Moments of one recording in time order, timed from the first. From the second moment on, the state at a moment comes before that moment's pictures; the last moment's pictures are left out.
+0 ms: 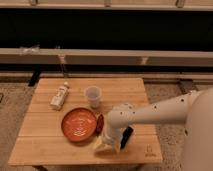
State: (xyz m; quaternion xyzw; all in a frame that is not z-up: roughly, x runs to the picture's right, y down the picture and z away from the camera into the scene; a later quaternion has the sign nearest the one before) arm 0.000 0.314 0.748 -0.41 0.21 0.63 0.62
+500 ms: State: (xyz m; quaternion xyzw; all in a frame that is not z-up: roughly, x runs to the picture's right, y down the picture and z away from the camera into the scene) arm 0.040 0.274 0.784 -0.37 0.19 0.64 0.64
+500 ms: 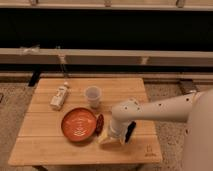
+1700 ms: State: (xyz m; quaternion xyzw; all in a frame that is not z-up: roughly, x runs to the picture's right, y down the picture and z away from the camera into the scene) arm 0.078 0.229 0.823 -0.33 0.18 0.65 0.66
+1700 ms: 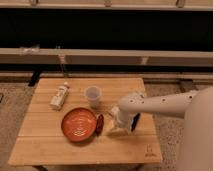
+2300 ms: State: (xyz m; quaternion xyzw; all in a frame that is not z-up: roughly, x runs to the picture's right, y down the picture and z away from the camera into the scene) arm 0.081 0.211 0.832 -0.30 0.17 0.65 0.68
